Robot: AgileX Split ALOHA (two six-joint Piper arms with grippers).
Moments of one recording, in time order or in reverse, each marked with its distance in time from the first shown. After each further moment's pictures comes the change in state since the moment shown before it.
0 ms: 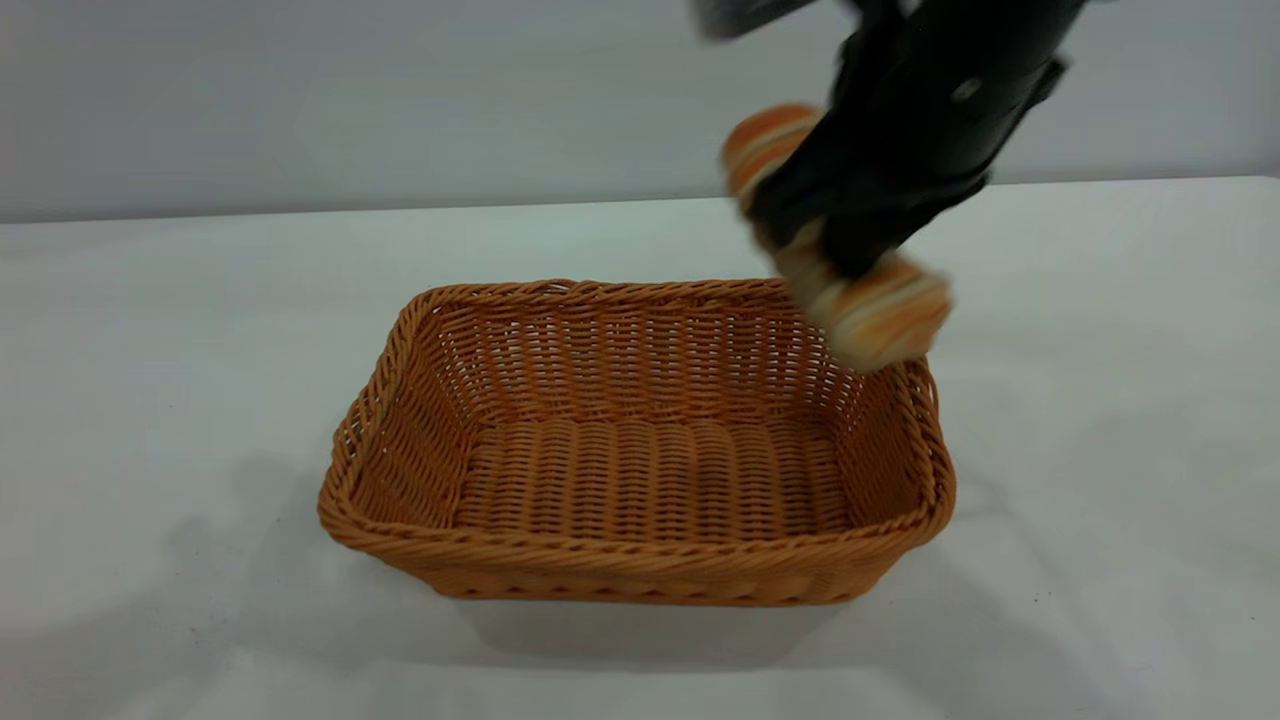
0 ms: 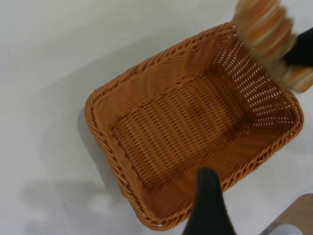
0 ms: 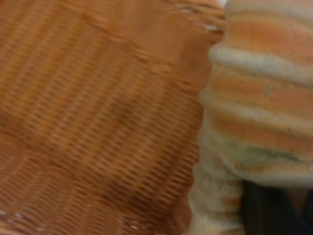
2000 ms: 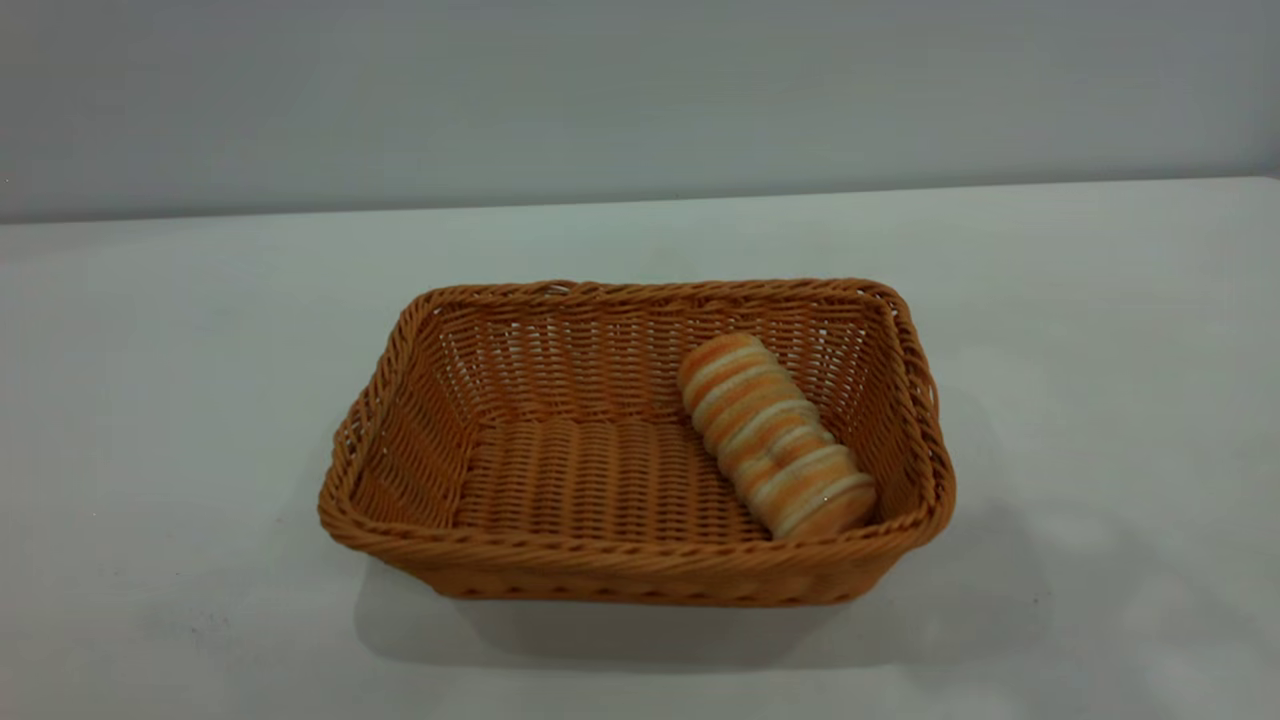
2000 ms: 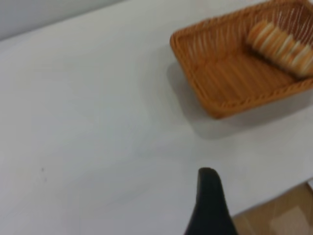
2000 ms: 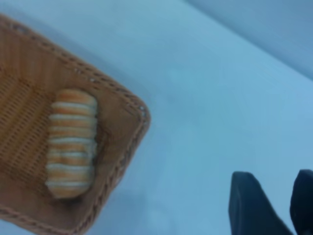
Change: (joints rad) left arm 0.000 -1.328 0.626 0.377 0.246 -0.262; right arm 0.029 -0.574 0.028 -0.216 0.340 0.101
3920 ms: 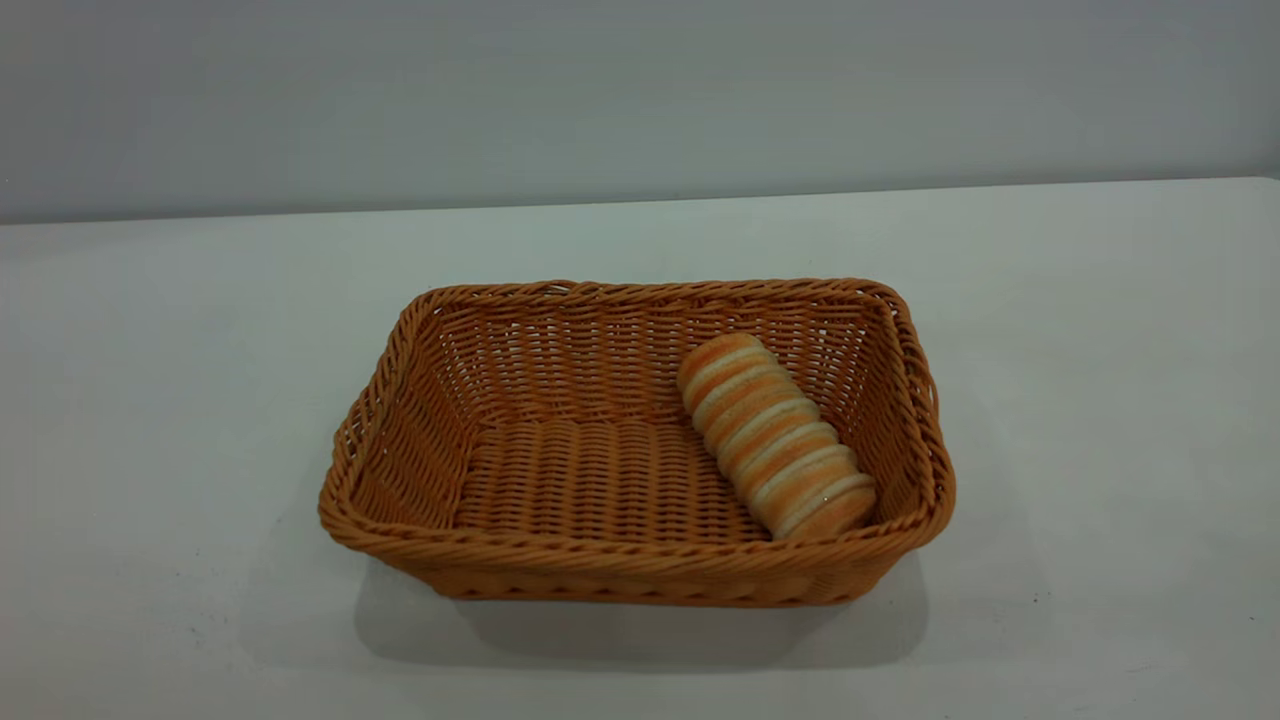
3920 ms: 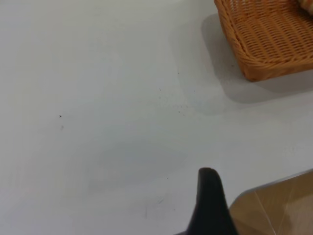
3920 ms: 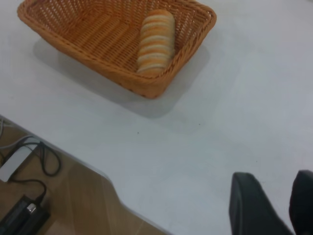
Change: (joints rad) left arm 0.000 -0.094 0.139 0.106 0.017 -0.104; right arm 0.000 -1.319 0.679 0.364 0.326 -0.230
